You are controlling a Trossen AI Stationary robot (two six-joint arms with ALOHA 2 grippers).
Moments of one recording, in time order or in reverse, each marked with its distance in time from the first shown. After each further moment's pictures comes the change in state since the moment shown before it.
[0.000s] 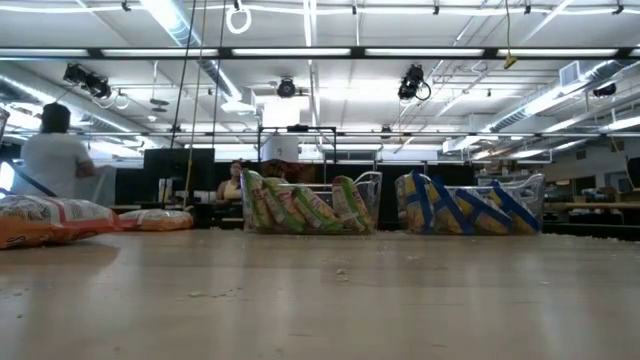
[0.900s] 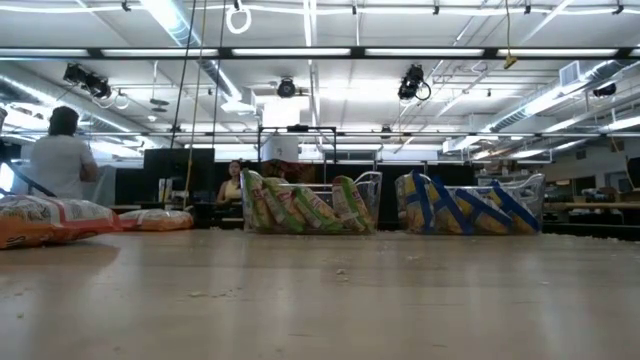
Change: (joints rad) left arm 0.101 -0.104 0.000 0.032 0.209 -0.035; right arm 0.001 -0.001 0.000 0.005 -0.027 -0.105
